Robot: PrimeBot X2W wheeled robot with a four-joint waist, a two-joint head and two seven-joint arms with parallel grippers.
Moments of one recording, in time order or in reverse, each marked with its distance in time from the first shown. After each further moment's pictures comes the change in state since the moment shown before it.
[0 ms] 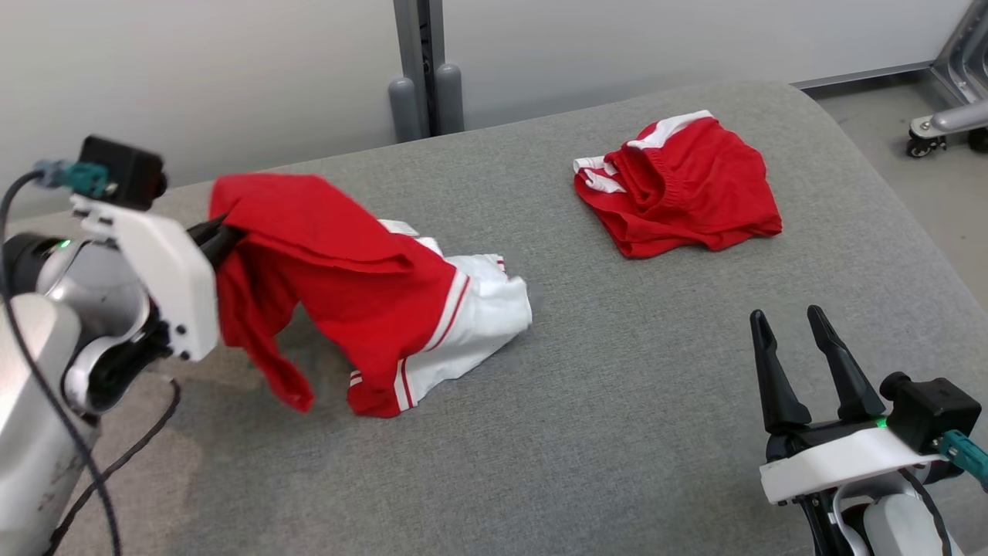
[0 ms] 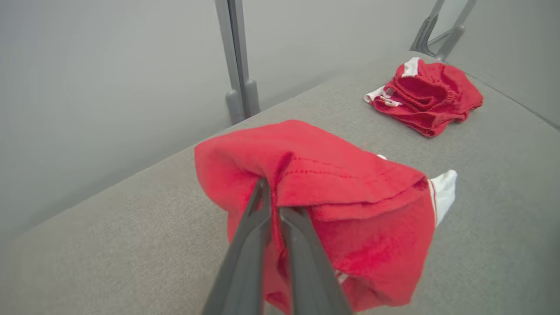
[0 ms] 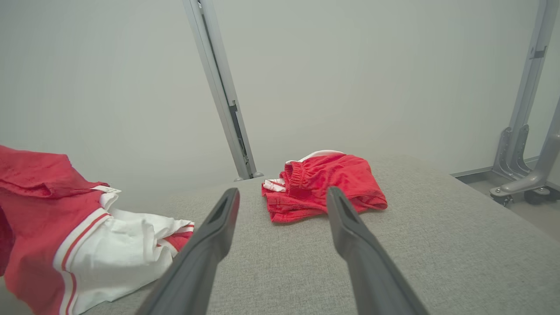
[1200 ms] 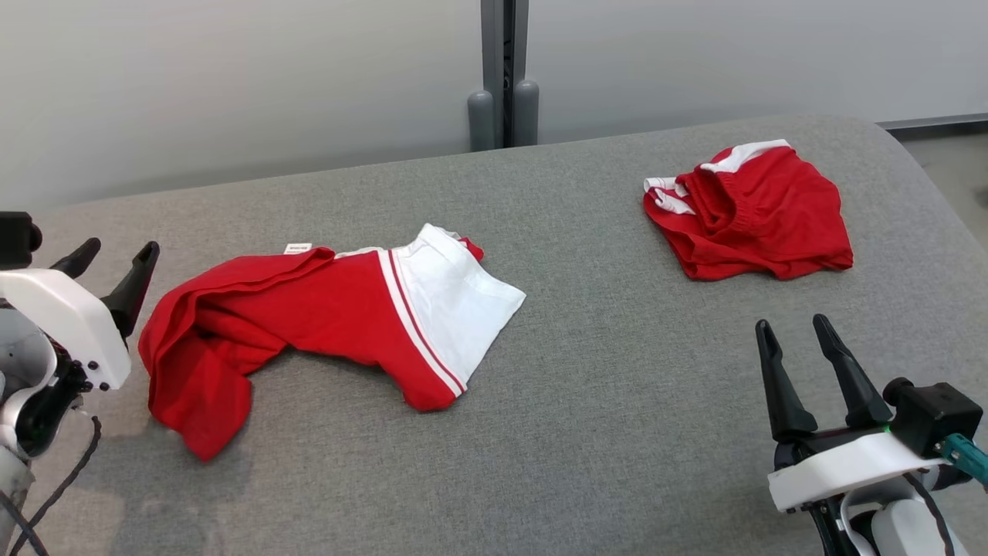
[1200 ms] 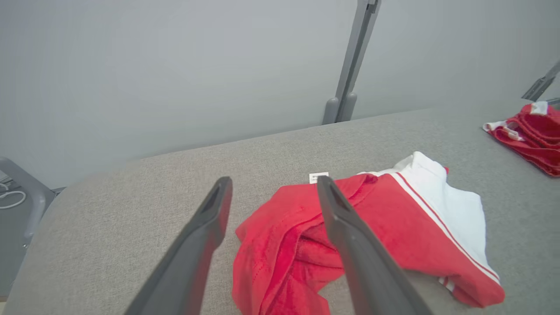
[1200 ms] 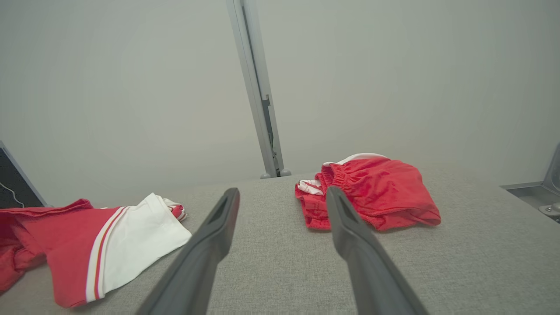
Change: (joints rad) left arm 0.060 0.054 0.051 0.301 -0.029 -0.042 -0.304; right arm -0.003 -0.032 0.010 0.021 -0.002 0.000 0.000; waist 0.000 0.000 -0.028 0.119
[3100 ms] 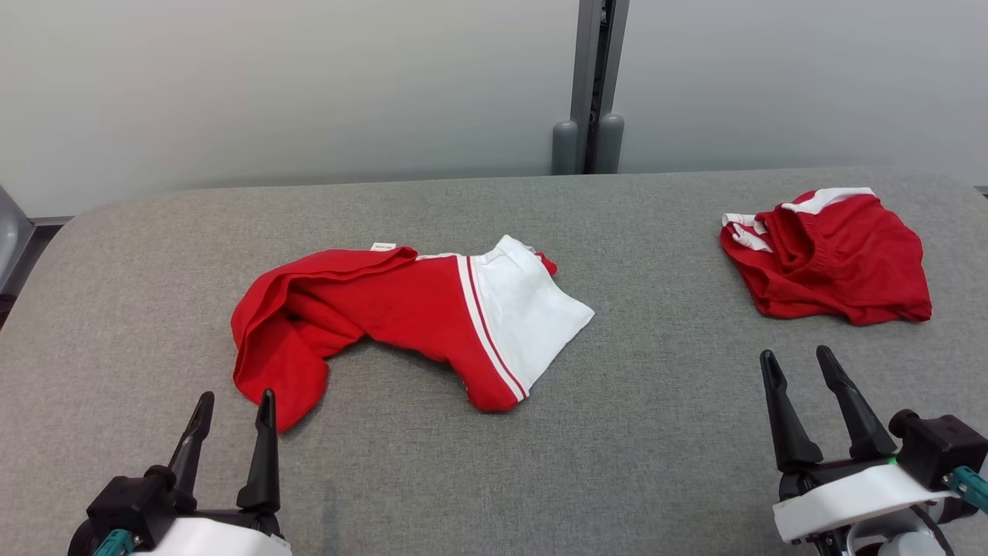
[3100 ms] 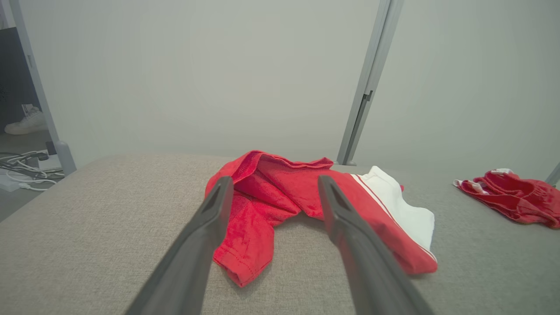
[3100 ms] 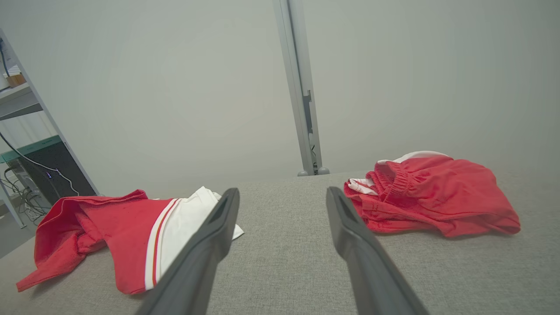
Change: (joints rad) left arm 0.655 -0.425 0.368 -0.427 0.438 0.119 -0.444; right arm 0.083 -0.005 -0.001 -0.035 0.023 0.000 0.000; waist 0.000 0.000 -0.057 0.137
